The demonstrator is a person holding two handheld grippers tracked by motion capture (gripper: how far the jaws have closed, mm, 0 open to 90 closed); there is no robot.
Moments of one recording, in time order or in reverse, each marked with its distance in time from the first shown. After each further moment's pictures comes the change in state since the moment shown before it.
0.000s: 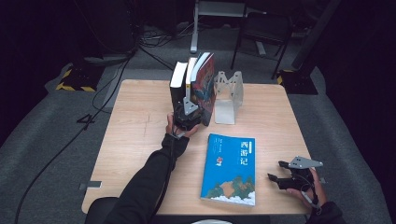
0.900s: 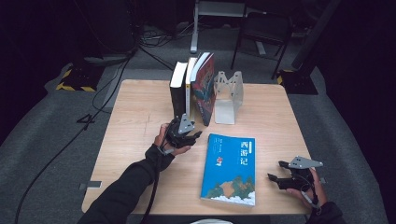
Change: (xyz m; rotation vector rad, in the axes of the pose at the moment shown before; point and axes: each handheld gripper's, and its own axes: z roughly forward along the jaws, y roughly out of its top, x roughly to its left) left arm -0.014 -0.027 -0.057 0.127 -0.177 0.234; right arm 0.000 0.000 0.000 0.001 -0.004 0.000
